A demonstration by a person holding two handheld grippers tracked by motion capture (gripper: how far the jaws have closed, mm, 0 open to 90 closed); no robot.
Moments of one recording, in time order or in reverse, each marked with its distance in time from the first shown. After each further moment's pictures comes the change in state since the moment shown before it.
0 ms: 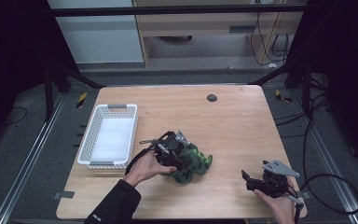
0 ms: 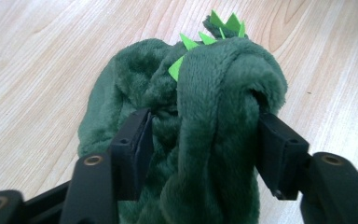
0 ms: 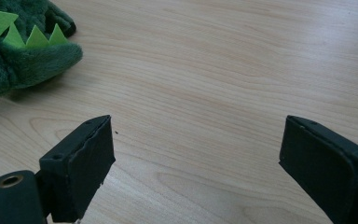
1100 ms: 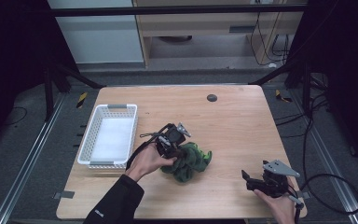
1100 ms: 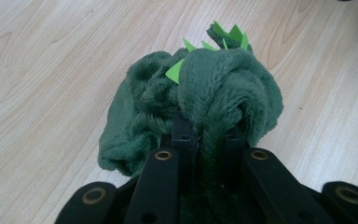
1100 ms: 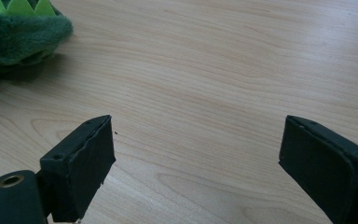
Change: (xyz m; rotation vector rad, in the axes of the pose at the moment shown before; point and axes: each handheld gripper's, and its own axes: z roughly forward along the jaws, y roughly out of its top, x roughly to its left) left arm 0.004 0.021 -0.013 0.023 0.002 -0.043; right arm 0.000 0.001 0.000 -0.003 0.003 0.001
